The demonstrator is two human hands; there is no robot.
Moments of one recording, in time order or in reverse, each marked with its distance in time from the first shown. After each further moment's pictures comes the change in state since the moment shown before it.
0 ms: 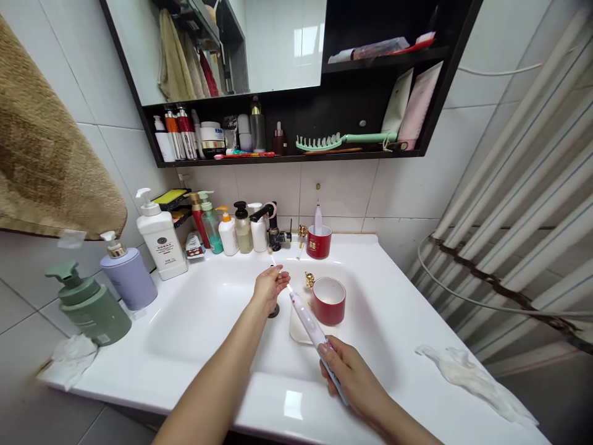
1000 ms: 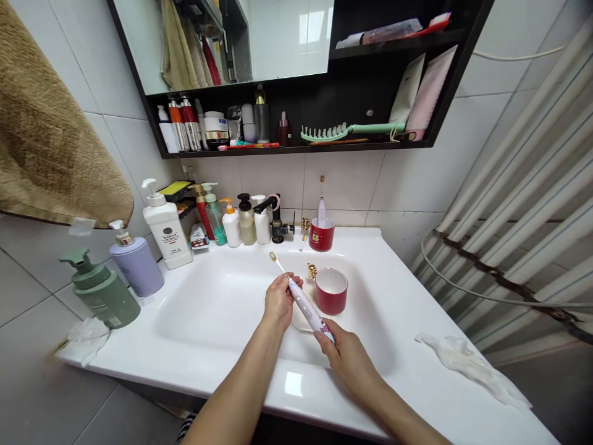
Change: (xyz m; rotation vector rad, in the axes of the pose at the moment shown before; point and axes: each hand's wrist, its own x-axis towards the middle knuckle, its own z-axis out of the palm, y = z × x) left_hand -0.041 -0.026 0.002 -0.319 -0.004 0.033; right_hand -0.001 0.000 0.004 -0.402 0.155 -0.117
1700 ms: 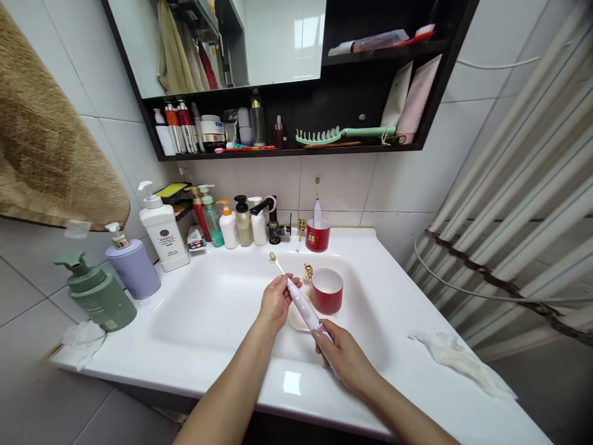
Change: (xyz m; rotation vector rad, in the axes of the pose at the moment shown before) left_hand 0.001 0.001 -0.006 0.078 -0.116 -0.051; right_hand 0.002 0.005 -0.001 0.296 -0.100 0.053
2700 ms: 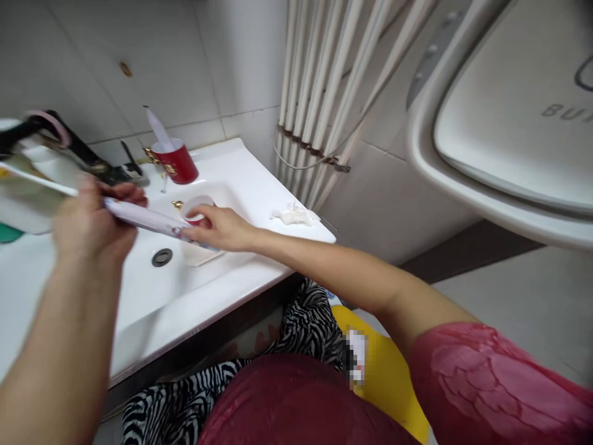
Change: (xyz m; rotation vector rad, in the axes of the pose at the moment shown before) left_hand -0.013 0.028 0.066 0.470 0.016 0.392; right_hand 0.002 -0.024 -0.054 -0.431 0.218 -0.329
